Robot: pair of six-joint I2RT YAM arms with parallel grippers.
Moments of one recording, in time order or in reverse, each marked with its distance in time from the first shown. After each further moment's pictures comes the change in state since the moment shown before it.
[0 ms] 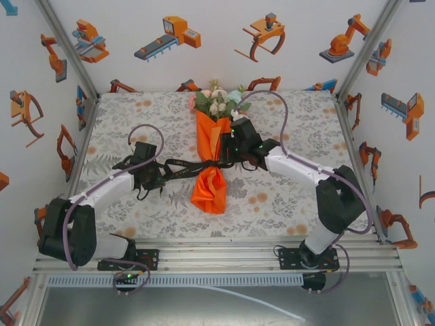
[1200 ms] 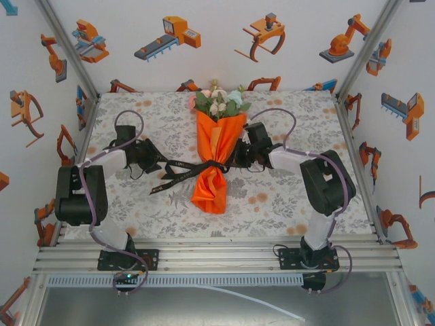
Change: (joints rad) left arm 0.264 0.334 0.199 0.197 0.462 -0.066; right arm -0.166 0.177 -0.134 0.275 -0.410 0.295
